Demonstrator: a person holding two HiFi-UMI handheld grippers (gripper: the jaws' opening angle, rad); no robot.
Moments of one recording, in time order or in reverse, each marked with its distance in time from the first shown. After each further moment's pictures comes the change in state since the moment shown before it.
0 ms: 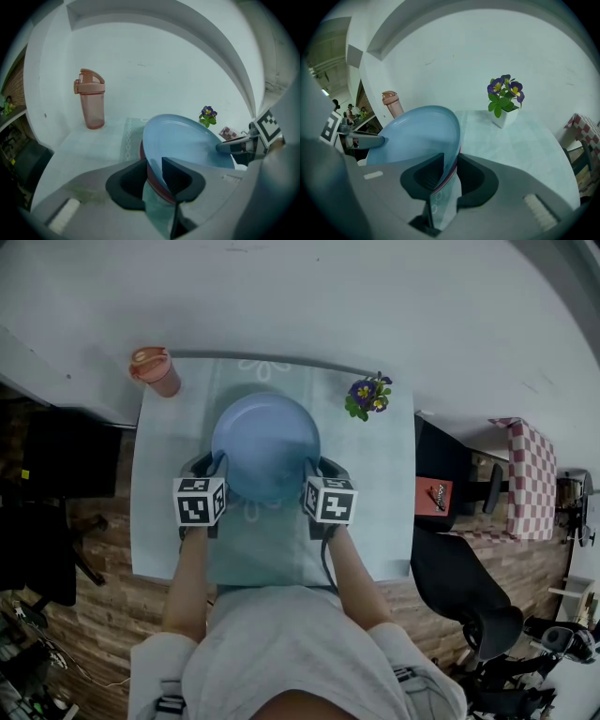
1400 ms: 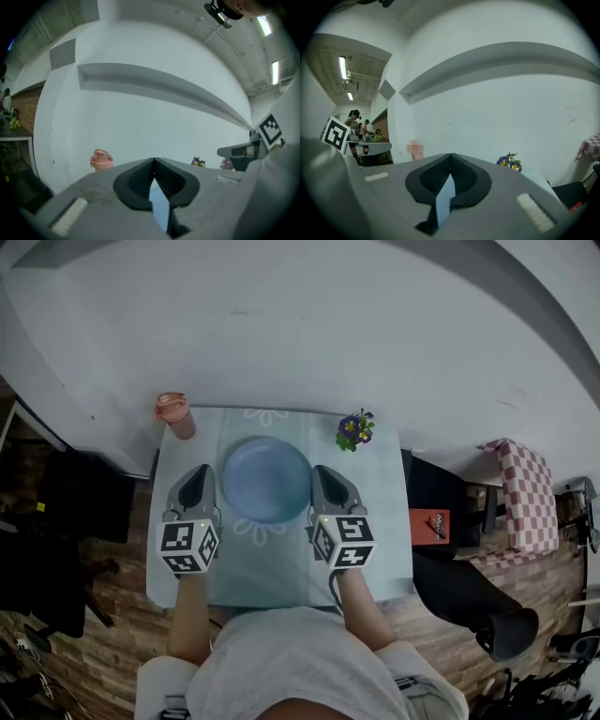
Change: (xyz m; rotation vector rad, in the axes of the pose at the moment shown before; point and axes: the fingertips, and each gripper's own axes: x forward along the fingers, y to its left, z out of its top) left arm -0.158 -0.025 0.126 0.125 -0.587 0.014; right arm -0.157 0.066 0.122 -0.124 -0.579 0.123
